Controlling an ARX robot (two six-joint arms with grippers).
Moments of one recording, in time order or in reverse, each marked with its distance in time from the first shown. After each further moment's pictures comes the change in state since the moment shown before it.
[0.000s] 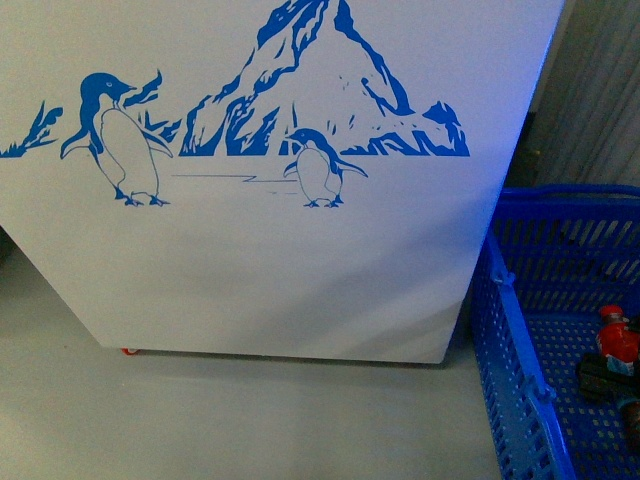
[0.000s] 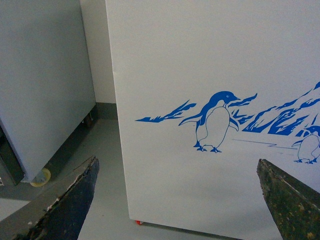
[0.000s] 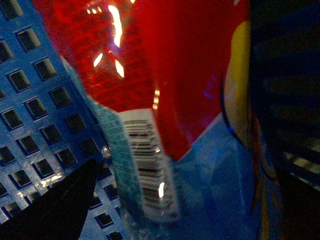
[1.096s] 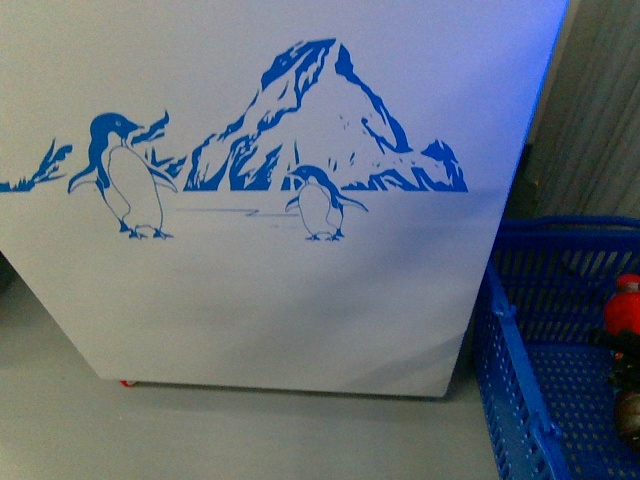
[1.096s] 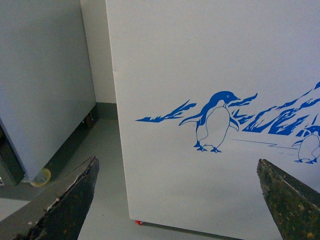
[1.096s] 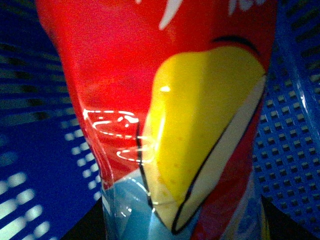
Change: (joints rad) left arm 0.000 0.000 0.000 0.000 0.000 0.000; right arm 0.090 -0.687 -0.584 0.064 -0.279 0.163
